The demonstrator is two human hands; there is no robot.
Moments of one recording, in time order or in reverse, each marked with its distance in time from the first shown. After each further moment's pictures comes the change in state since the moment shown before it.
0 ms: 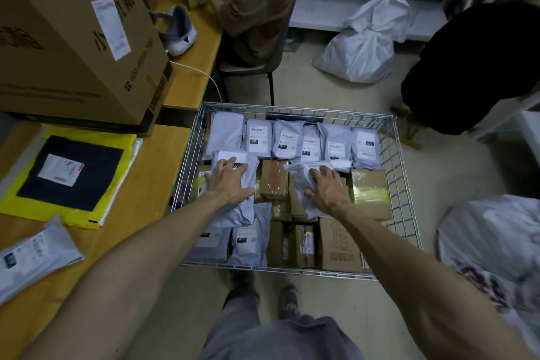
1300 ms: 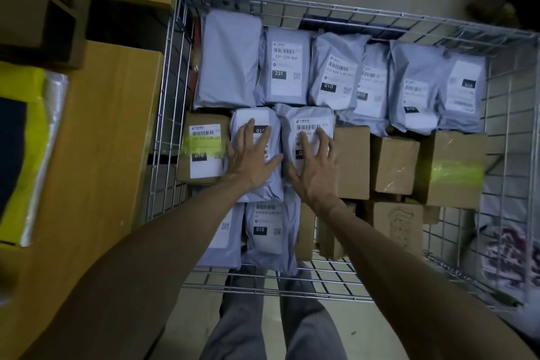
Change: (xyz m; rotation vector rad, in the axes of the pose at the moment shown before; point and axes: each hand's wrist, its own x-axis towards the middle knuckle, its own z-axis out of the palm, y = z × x) left_hand 0.189 -0.070 0.184 -0.230 -0.180 -0.022; right_hand 0.184 -0.054 0.215 0.053 0.136 0.078
